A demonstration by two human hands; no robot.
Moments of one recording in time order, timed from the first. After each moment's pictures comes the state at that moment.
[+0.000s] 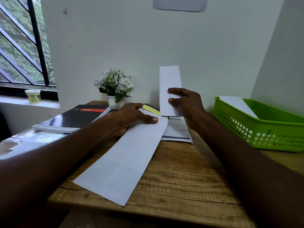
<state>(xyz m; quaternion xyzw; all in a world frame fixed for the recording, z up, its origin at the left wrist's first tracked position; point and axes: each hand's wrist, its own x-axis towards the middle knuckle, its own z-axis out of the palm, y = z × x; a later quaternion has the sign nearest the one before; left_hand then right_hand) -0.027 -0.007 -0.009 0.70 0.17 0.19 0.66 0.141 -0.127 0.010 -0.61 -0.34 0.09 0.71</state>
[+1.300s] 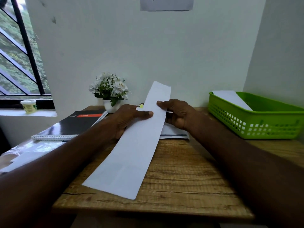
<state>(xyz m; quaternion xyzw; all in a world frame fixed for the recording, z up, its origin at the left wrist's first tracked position) -0.027 -0.010 -0.003 0.68 0.21 0.19 0.67 0.133 -0.123 0.001 -0.54 -0.21 0.34 0.74</state>
